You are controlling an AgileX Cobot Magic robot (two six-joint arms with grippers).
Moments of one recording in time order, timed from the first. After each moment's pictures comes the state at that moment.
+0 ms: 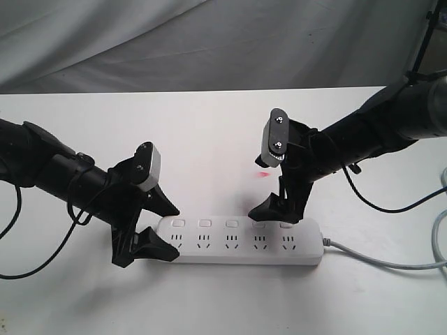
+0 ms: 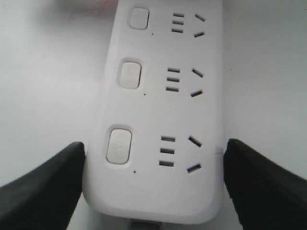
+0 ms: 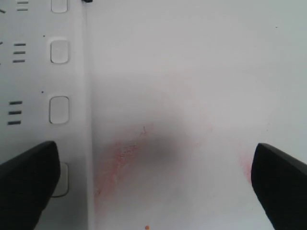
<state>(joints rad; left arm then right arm) -0.24 2.03 -0.99 -1.14 0.84 2.09 -0.01 2.02 -1.17 1.06 0.70 -2.00</state>
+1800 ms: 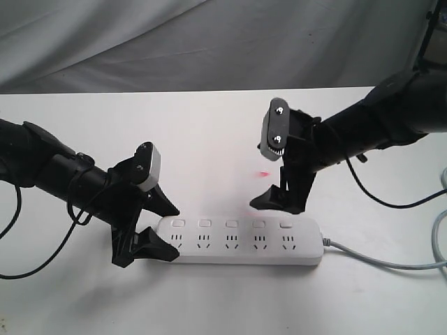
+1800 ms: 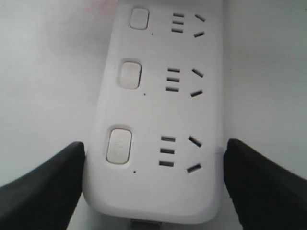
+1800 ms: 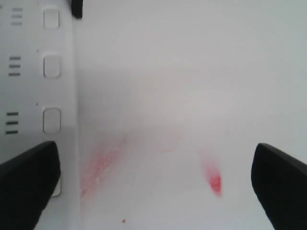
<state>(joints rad) -0.24 2.03 -0.99 -1.14 0.84 2.09 0.02 1.91 -1.13 1.02 0.61 -1.97</state>
